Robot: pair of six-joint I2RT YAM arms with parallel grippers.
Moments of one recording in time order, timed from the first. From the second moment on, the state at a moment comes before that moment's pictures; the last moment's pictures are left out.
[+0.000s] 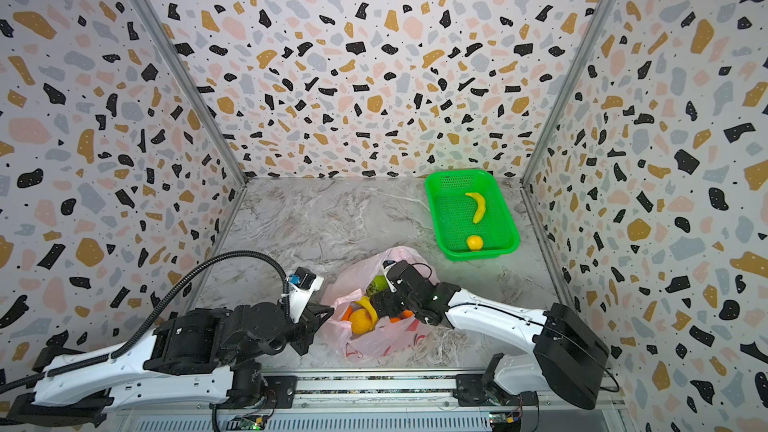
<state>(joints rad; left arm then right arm) -1.38 0.73 0.94 -0.86 -0.37 -0.62 0.94 1.35 0.75 -0.21 0.01 0.38</state>
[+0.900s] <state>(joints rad) -1.38 0.64 0.89 -0.80 -0.52 -0.58 0.95 1.69 0.88 -0.02 0.10 0.40</state>
